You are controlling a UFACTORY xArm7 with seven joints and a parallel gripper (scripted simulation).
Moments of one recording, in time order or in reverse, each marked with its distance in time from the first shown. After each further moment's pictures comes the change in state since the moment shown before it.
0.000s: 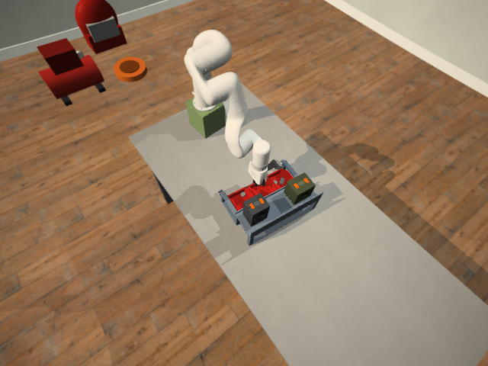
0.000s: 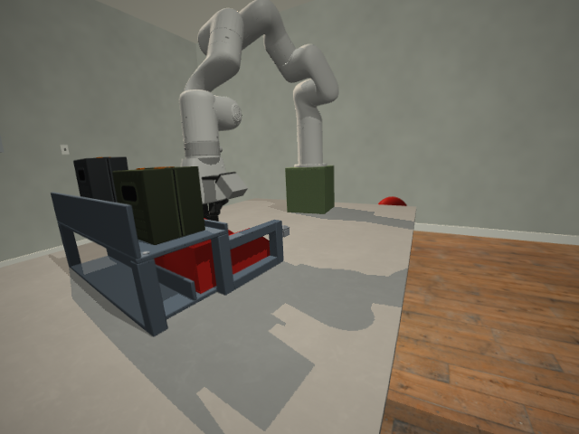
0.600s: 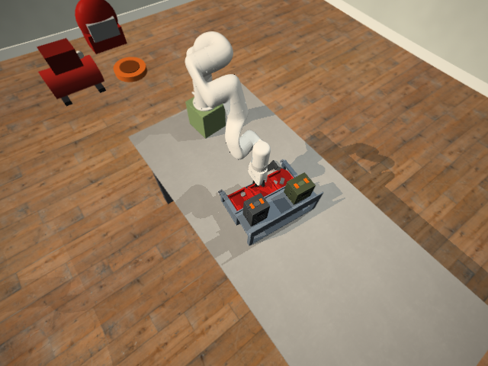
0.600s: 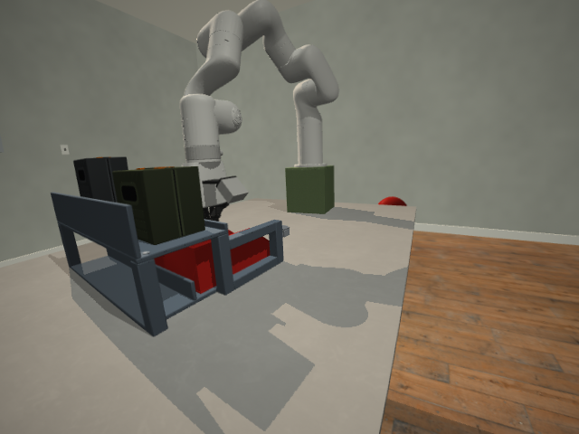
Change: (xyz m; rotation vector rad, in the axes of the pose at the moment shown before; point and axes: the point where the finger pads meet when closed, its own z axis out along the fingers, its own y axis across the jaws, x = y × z) arm 0.000 -0.001 0.008 0.001 0.000 0.000
